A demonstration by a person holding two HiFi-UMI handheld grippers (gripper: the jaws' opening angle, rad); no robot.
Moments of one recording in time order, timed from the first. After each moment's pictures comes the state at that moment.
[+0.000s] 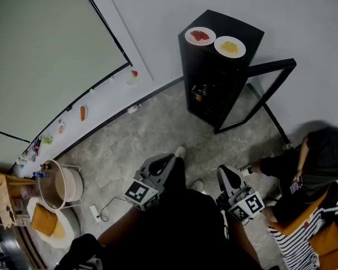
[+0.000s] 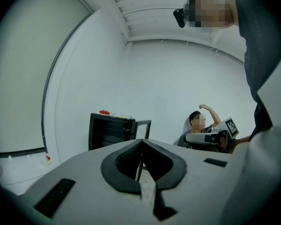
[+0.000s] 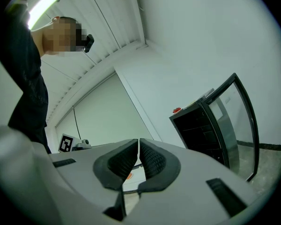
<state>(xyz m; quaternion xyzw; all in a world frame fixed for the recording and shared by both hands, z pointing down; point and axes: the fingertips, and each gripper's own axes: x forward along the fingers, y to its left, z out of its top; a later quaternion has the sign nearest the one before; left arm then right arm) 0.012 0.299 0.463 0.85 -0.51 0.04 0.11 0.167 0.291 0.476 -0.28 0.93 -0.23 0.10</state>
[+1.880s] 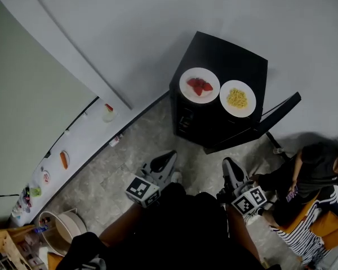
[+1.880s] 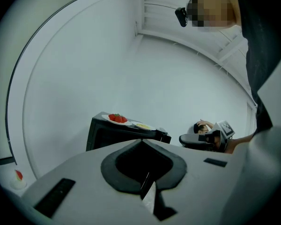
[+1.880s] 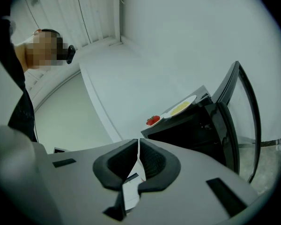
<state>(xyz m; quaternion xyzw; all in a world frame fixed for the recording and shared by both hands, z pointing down) -0.108 -0.021 0.479 0.90 -0.41 0.00 0.16 0.063 -0.015 0.475 -0.42 0.85 -0.28 0.13</state>
